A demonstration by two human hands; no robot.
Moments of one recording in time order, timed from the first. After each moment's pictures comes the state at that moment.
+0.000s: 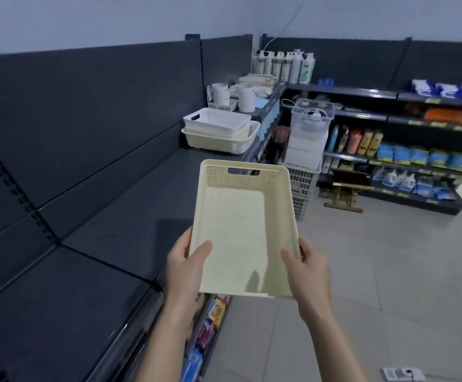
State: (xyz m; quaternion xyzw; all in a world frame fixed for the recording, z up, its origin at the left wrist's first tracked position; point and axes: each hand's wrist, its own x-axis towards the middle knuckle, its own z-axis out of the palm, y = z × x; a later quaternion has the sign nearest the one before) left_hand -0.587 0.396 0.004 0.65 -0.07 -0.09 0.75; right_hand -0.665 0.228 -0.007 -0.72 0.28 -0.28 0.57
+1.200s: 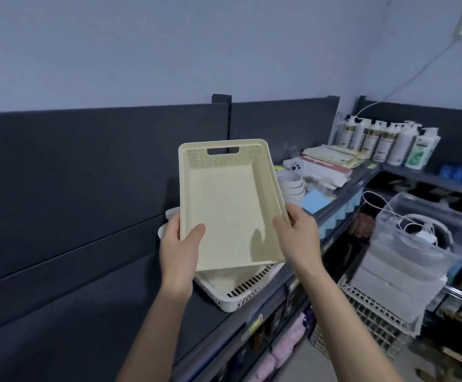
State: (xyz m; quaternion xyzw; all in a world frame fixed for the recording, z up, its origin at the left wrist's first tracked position) left_hand -0.101 0.060 0.076 0.63 0.06 0.18 0.76; right_hand -0.073 -0.126 0.094 -0.81 -0.01 -0.23 0.54
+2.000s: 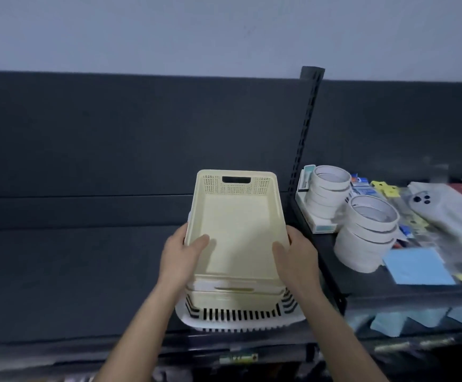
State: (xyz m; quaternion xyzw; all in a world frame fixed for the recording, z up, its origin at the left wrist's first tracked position) left_hand -0.027 -0.016 0.034 0.68 0.33 0.27 0.59; right_hand 0.106 -0.168 0.025 -0.84 -0.23 0.02 0.48
